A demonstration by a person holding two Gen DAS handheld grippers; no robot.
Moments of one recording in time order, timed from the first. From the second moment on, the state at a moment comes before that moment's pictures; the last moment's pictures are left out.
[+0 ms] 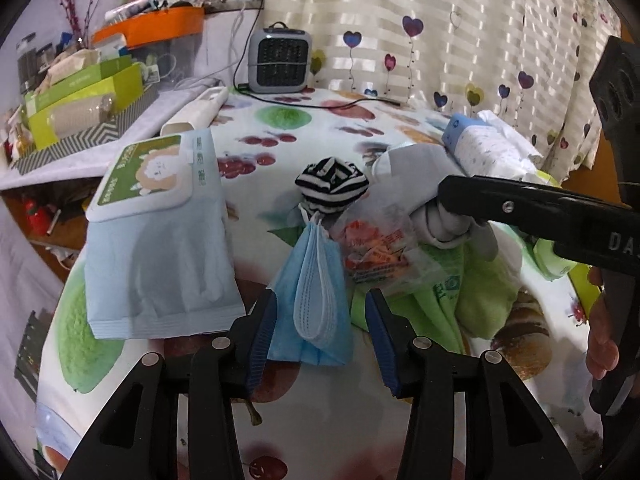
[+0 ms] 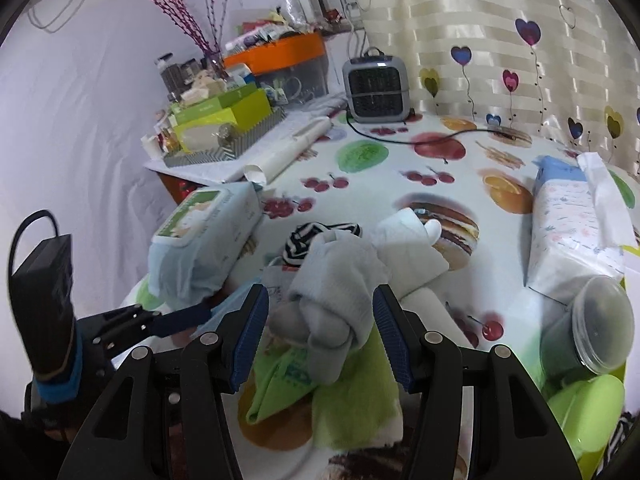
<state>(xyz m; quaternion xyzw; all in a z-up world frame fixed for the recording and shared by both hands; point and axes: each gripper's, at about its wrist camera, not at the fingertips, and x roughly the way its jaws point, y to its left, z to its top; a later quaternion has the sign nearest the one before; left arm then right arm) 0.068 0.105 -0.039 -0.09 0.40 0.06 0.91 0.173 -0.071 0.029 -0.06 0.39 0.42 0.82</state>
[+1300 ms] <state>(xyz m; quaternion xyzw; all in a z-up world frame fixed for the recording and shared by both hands) 0.030 0.075 0.022 -0.07 0.33 0.09 0.94 0.132 -0.137 0.073 -0.02 0.34 0.41 0.85</state>
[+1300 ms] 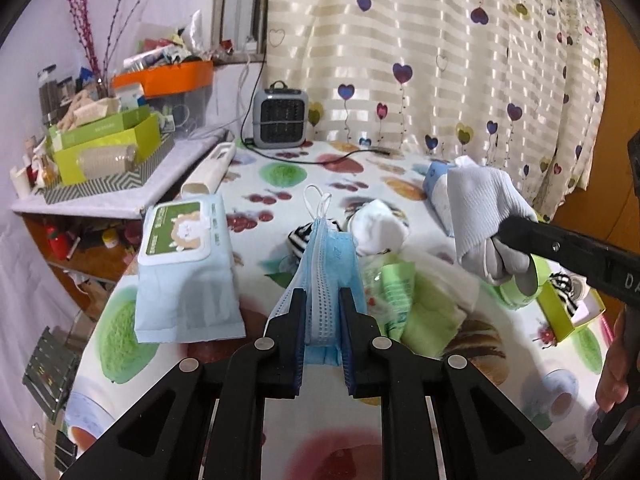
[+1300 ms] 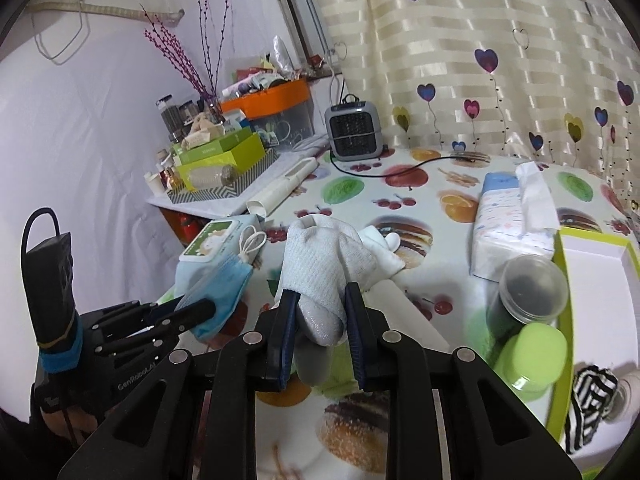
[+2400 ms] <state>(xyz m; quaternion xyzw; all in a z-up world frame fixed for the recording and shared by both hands) 0.048 0.005 0.064 -0.05 0.30 0.02 0.95 0.106 -0.219 0.107 0.01 0.30 0.35 0.89</state>
